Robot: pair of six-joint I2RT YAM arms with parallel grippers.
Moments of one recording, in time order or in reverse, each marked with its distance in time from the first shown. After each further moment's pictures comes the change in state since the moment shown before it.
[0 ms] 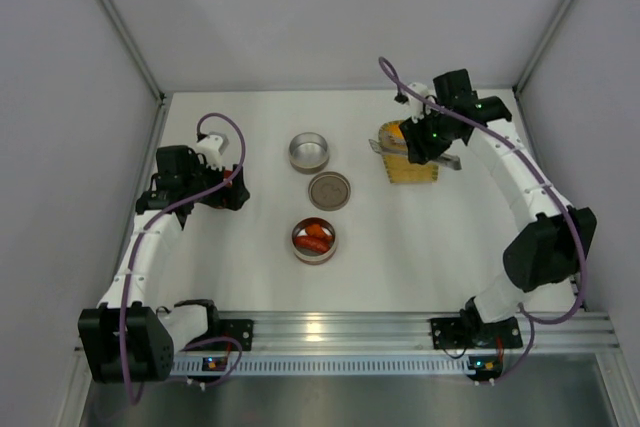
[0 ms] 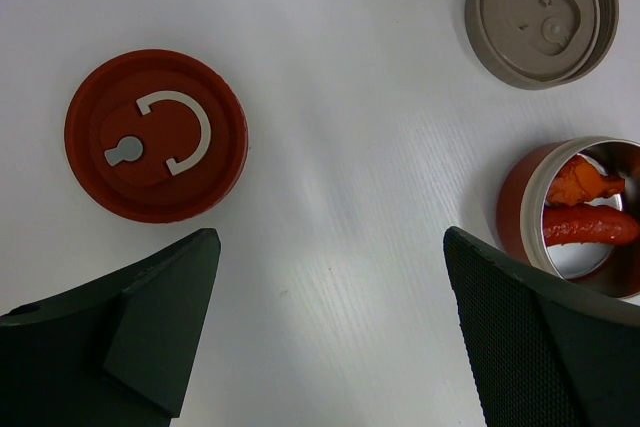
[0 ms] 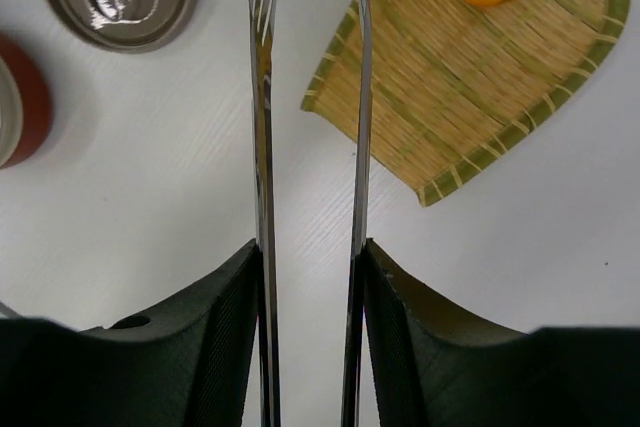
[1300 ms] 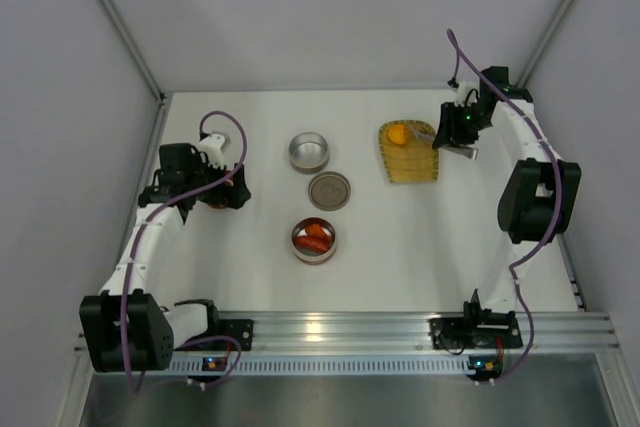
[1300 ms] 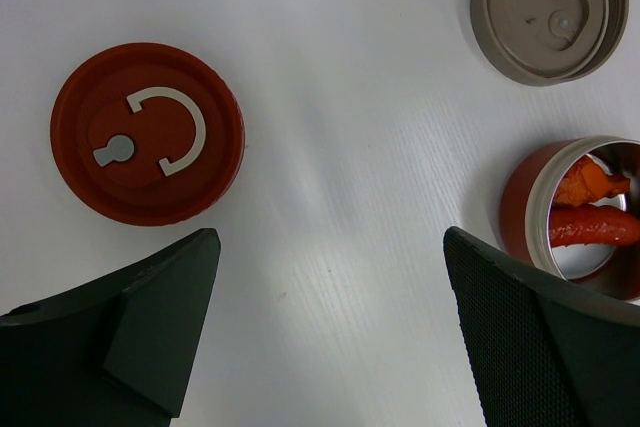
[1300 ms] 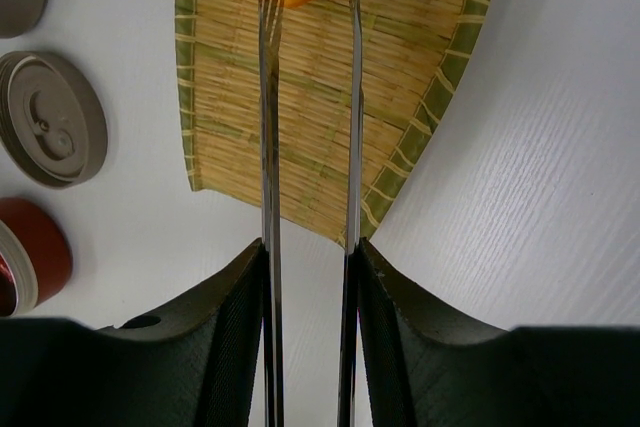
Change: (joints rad) left arm 0.000 0.051 0.014 0.001 0.005 0.000; right arm -0.349 0.354 0.129 0.103 -0.222 0.224
